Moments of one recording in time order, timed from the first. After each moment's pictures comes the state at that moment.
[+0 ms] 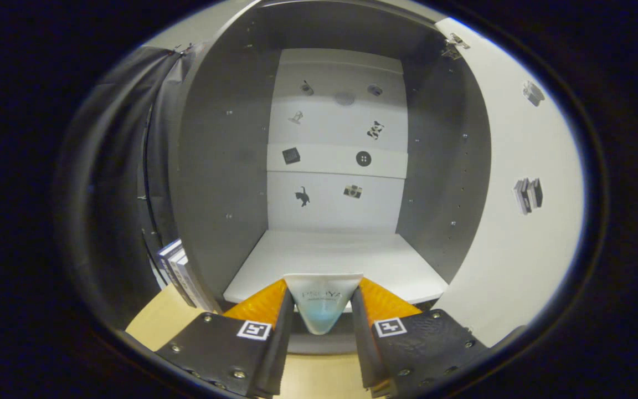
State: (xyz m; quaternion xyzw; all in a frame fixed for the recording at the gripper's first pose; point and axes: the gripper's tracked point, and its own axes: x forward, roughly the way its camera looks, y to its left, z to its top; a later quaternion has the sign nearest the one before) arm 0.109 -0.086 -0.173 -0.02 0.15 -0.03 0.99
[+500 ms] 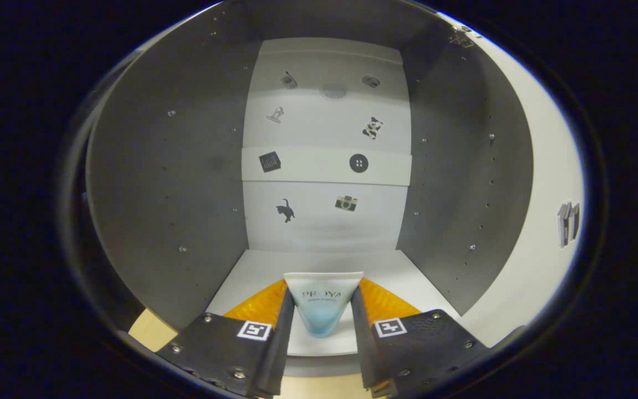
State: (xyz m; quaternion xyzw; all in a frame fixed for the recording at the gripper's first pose) arm 0.183 -0.108 -0.182 -0.03 0.16 -0.05 0.99
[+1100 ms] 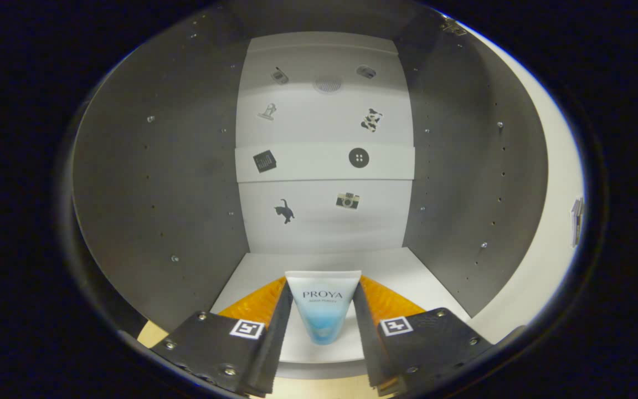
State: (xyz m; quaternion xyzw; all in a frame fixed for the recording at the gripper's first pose) arm 0.195 -0.107 -0.174 0.00 0.16 -0.04 0.99
